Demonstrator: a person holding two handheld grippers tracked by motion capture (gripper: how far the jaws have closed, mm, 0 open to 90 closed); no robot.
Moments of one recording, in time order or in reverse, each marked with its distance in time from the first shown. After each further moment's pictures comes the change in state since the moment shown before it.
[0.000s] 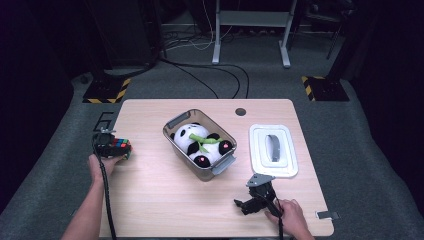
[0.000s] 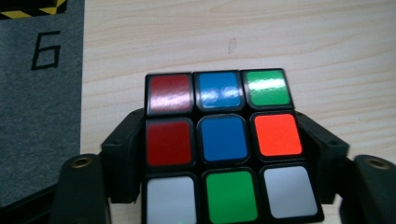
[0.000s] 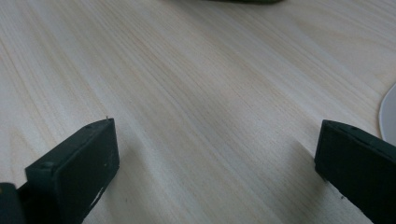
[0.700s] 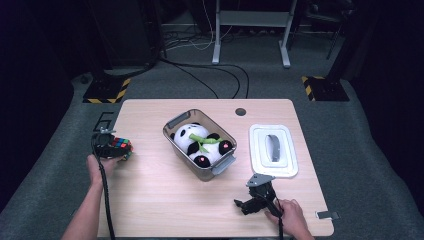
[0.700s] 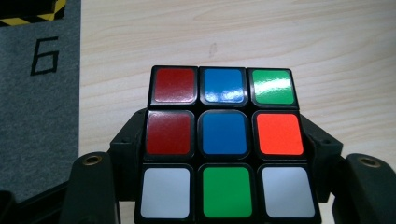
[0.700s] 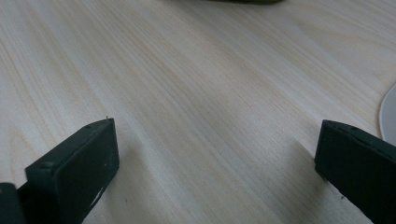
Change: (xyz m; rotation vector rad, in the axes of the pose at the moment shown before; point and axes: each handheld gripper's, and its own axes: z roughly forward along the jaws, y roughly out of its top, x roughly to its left) left arm -0.013 0.006 -0.023 0.000 -0.014 0.032; right arm 0.000 0.000 0.000 -0.002 0.000 0.006
